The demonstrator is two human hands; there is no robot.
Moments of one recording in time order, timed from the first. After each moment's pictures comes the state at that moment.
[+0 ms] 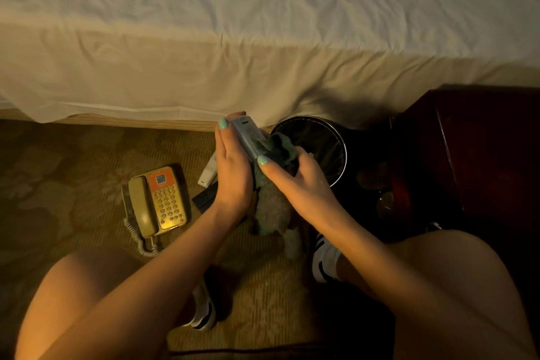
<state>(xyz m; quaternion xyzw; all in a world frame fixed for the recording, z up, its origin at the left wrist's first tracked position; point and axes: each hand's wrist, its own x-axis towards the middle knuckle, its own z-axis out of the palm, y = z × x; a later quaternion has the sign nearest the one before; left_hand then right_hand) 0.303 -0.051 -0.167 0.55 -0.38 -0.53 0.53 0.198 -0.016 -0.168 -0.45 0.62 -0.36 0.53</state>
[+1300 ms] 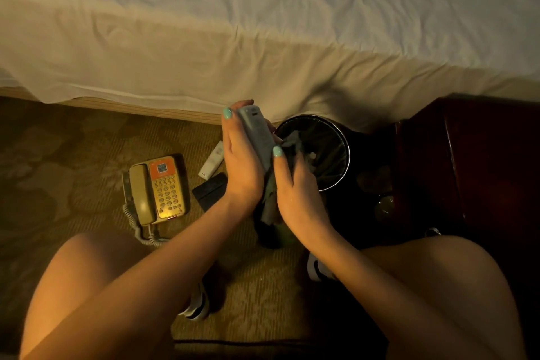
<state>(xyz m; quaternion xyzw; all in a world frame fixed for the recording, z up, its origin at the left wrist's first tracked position) 0.300 -0.049 -0.156 0.49 -0.32 -0.54 0.60 0.224 -0.002 -0.162 -0.50 0.66 -0.35 0.45</state>
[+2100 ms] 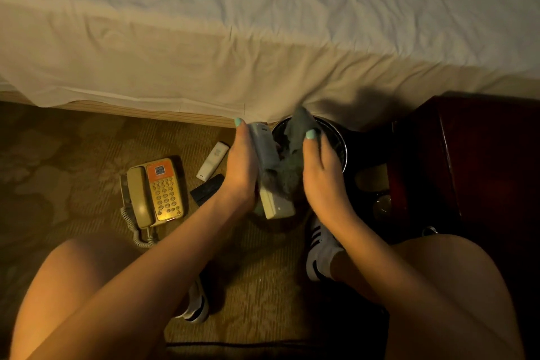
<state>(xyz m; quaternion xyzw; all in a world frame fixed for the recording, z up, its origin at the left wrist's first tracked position) 0.302 -0.053 -0.159 0.55 -0.26 -0.67 0.42 0.189 -0.022 -0.168 -0.48 0.62 -0.44 0.43</state>
